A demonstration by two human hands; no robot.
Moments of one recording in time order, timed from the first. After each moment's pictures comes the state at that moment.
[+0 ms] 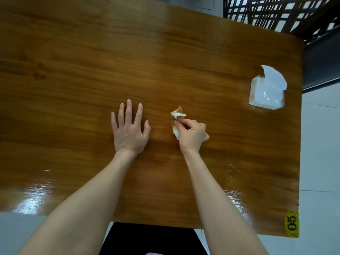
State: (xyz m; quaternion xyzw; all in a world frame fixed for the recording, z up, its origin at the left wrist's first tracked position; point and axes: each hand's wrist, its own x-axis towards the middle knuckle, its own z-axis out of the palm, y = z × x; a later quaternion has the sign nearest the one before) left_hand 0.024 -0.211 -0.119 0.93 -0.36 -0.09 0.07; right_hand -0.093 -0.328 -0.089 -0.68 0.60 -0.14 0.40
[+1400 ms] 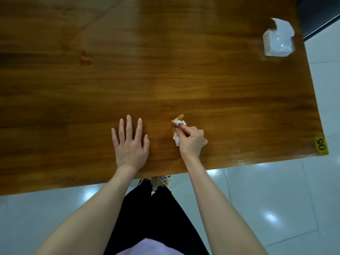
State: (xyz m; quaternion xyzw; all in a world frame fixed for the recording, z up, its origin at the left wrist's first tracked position) left_hand 0.071 0.016 -0.108 0.88 -0.45 -0.14 0.04; right_hand -0.059 -0.092 -0.087 -0.62 0.66 -0.18 0.38
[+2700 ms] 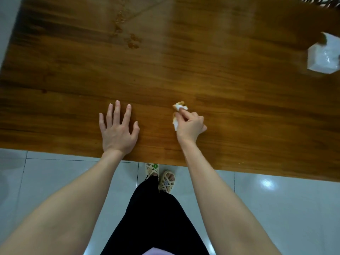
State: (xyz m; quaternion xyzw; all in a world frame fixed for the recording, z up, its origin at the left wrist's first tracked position) left_hand 0.149 0.092 -0.107 0.92 -0.36 -0.11 0.06; right_hand 0.026 -0.057 -0.092 -0.67 0.62 -0.16 0.38
